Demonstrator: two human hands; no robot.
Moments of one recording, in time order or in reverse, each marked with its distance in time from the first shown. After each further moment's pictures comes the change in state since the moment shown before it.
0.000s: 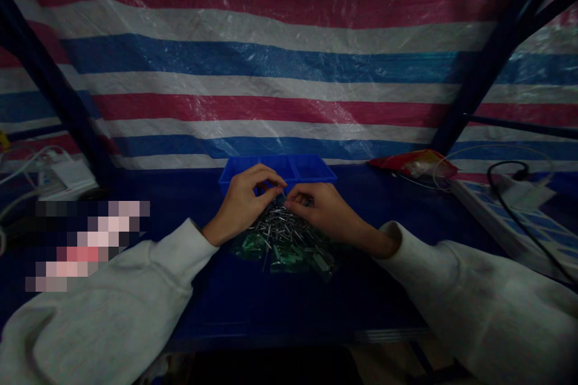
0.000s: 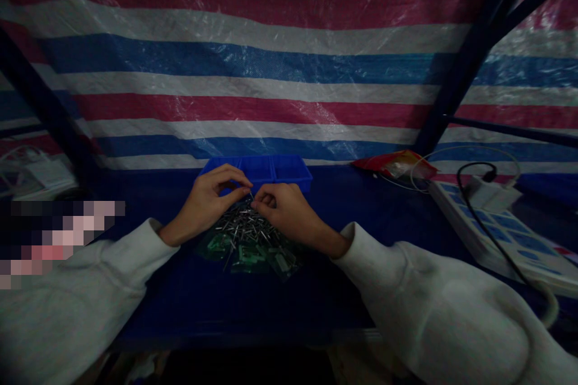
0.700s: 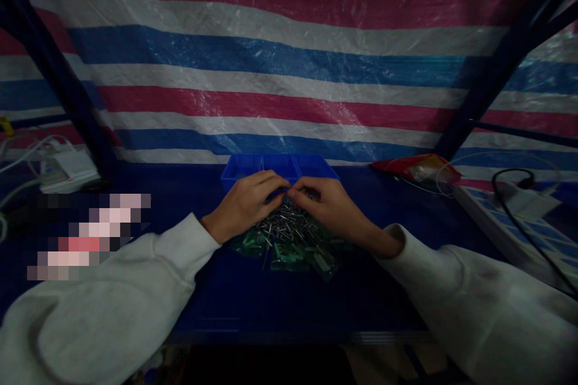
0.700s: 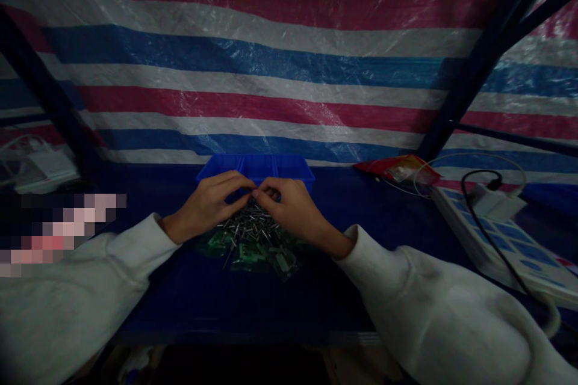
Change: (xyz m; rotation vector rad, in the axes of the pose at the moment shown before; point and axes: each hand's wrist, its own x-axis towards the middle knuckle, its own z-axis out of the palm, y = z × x) left_hand -0.006 -0.005 -0.008 0.338 -0.184 0.348; right_hand 0.003 -0.003 -0.004 0.008 0.060 -0.069
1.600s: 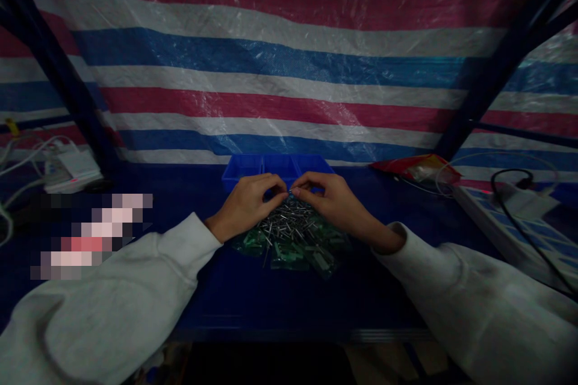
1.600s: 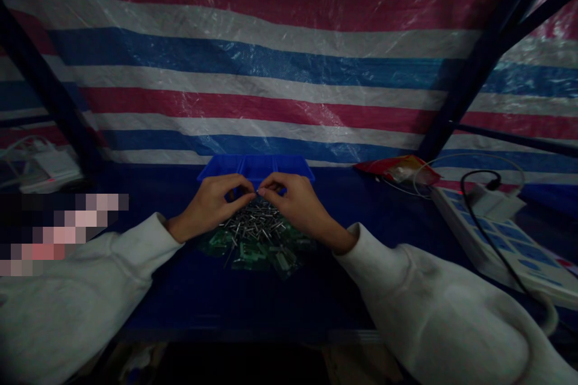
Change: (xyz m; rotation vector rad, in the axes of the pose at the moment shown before) left_hand 0.002 0.002 0.003 -0.146 0.027 -0.221; right_hand 0.003 0.005 -0.007 0.054 0.040 0.004
